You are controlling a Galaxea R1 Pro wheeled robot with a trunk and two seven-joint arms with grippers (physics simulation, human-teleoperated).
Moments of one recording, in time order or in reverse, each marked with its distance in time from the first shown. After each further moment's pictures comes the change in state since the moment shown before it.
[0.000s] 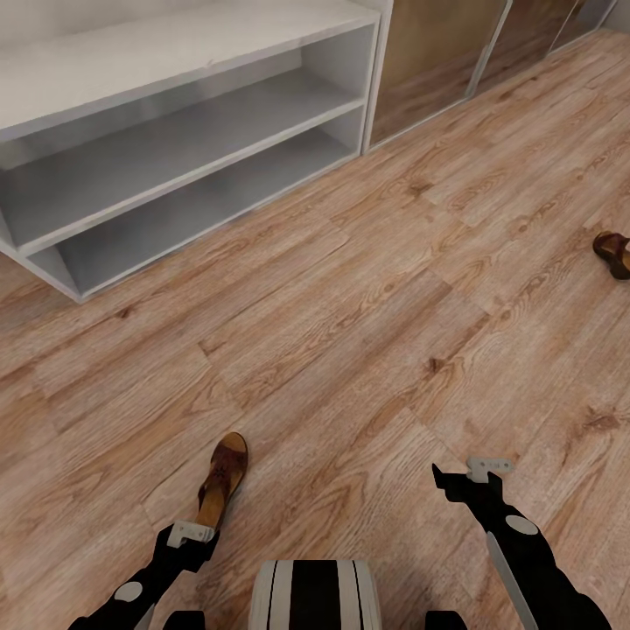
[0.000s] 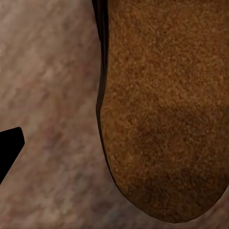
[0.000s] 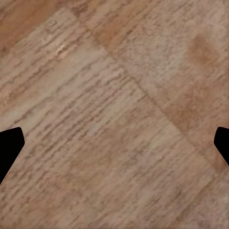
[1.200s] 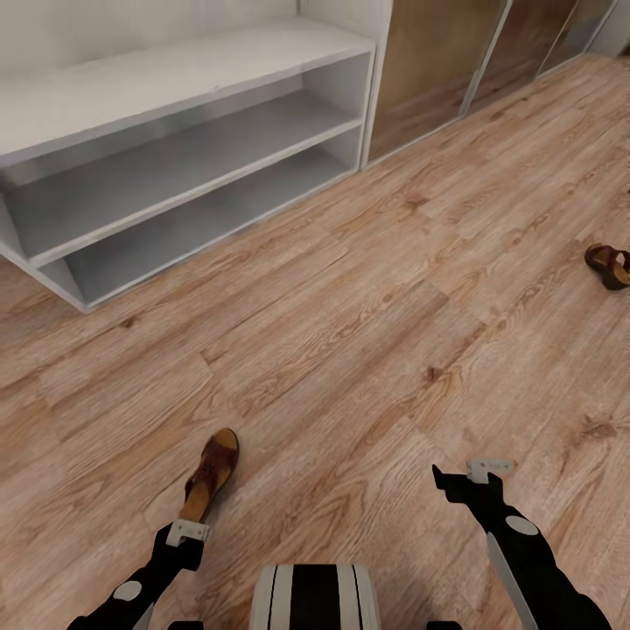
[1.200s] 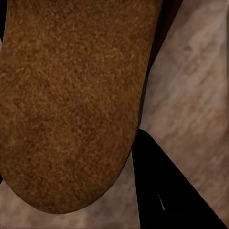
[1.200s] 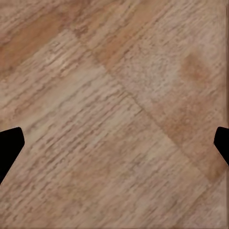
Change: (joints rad) left arm -0.001 0.003 0.001 -0.002 0.005 -0.003 0.006; right arm 0.000 -0.001 -0.001 0.006 0.003 -0.002 0.001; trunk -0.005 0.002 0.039
